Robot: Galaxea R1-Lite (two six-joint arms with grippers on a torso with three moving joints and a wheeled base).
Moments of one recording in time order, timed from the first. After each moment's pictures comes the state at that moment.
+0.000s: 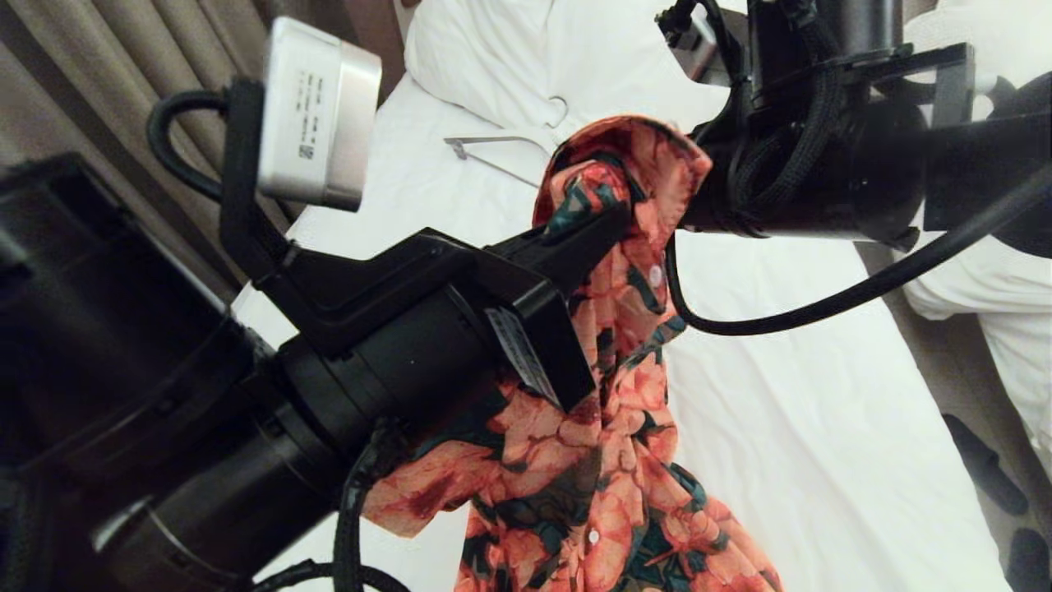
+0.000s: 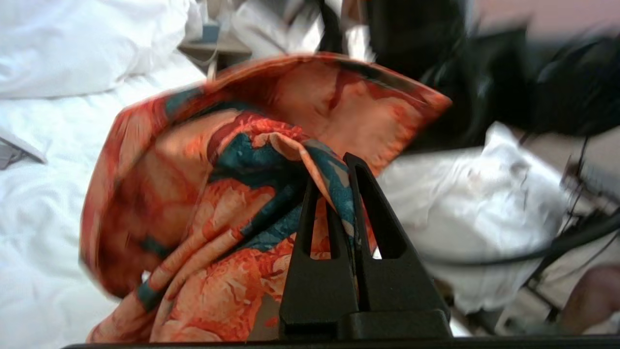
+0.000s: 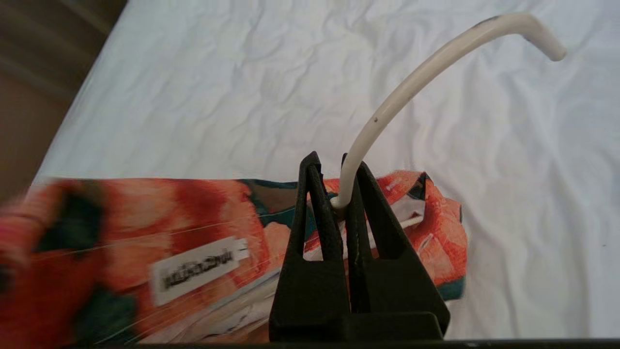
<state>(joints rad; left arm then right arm) -1.06 1.50 -0.77 -1.04 0.13 0.00 0.76 1.83 -1.81 0.20 -0.32 0.21</state>
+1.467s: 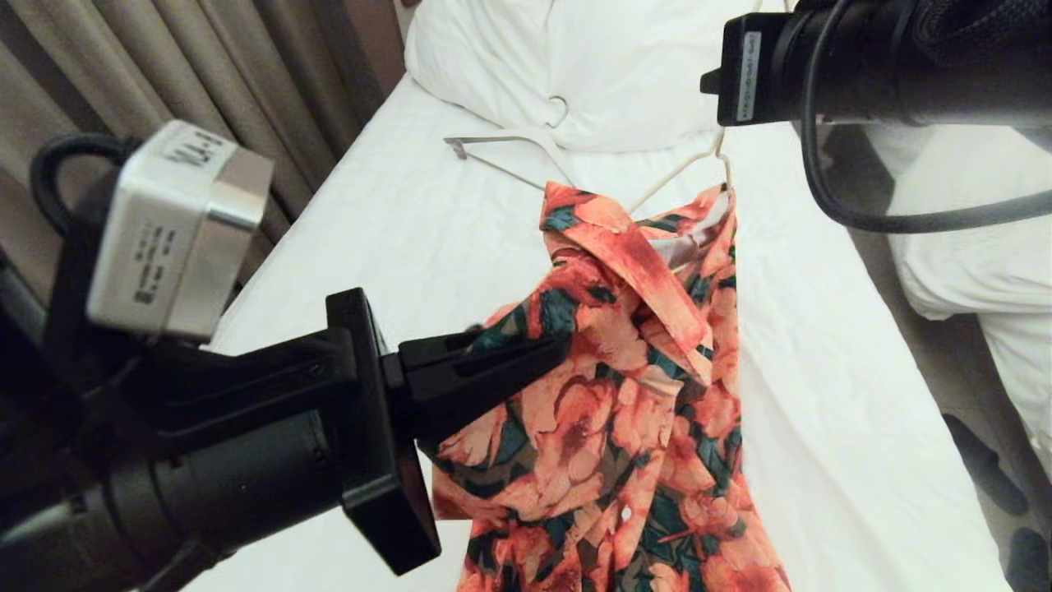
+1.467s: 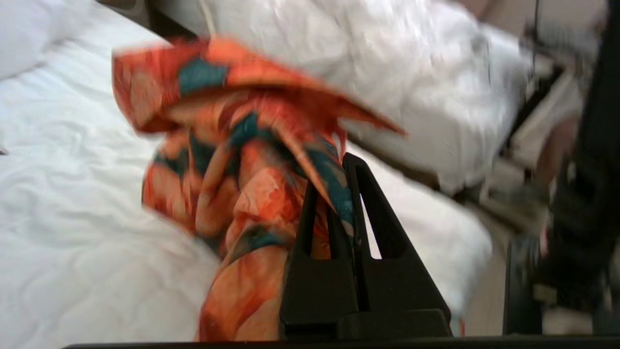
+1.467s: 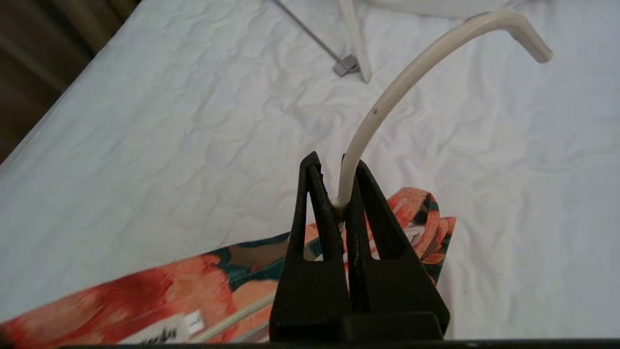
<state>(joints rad) -0.98 1.28 -0.67 -0.69 -0.15 0.16 0.71 1.71 -1.88 0.20 -0.39 0.00</state>
